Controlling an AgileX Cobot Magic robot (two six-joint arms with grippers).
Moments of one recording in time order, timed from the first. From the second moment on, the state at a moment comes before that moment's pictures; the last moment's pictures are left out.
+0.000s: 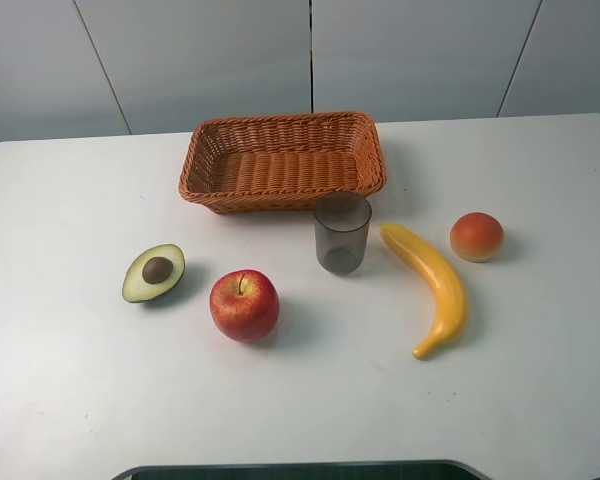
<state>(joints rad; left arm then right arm) -0.07 0.00 -0.52 0.07 1.09 -0.02 -0.04 0.00 -0.50 0.04 1.10 0.04</state>
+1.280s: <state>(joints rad) -0.07 0.00 -0.52 0.07 1.09 -0.02 0.00 0.00 -0.50 0.04 1.10 0.04</state>
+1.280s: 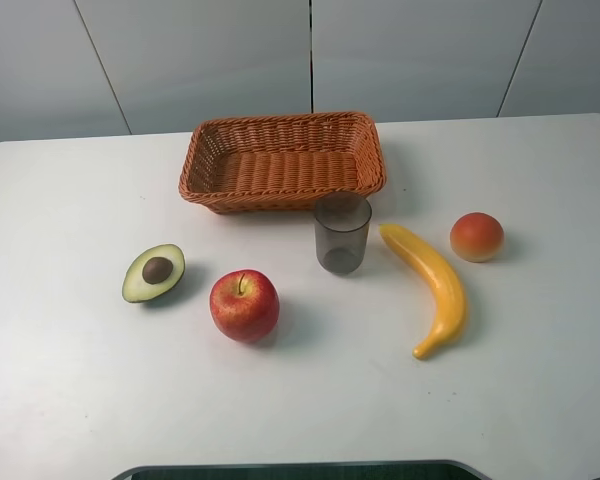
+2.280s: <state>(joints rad) -0.07 0.00 -0.52 0.07 1.09 -0.02 0.00 0.10 -0.51 0.06 1.09 0.00</state>
